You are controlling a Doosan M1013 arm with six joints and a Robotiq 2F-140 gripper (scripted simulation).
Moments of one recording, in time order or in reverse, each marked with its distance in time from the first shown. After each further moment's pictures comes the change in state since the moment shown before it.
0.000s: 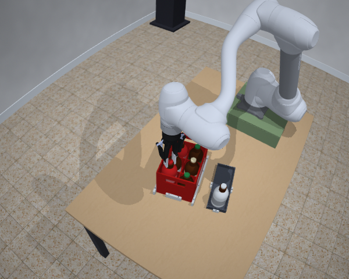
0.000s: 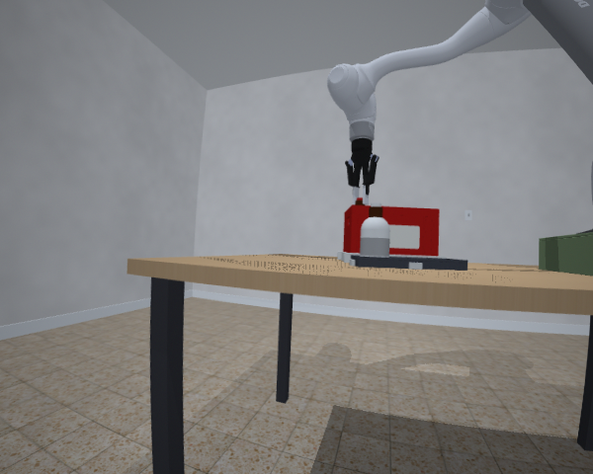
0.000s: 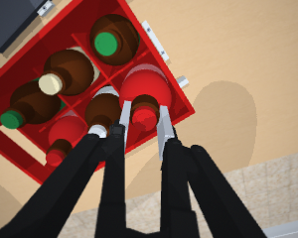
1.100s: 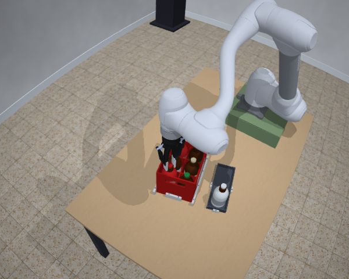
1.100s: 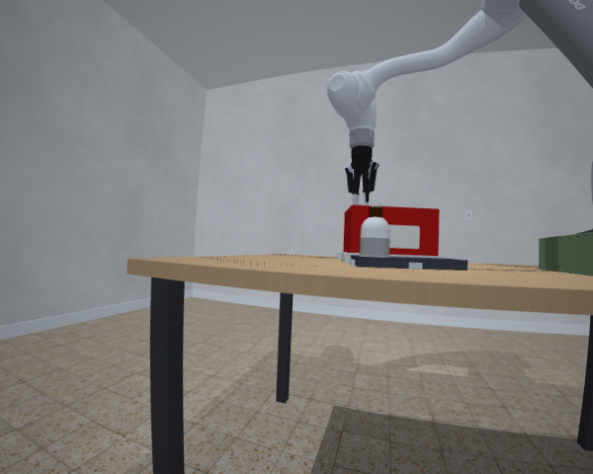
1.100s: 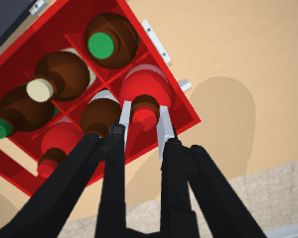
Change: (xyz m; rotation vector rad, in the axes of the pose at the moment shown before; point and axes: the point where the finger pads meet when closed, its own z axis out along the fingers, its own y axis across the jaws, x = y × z) arm 0.000 0.000 0.026 0.000 0.000 0.000
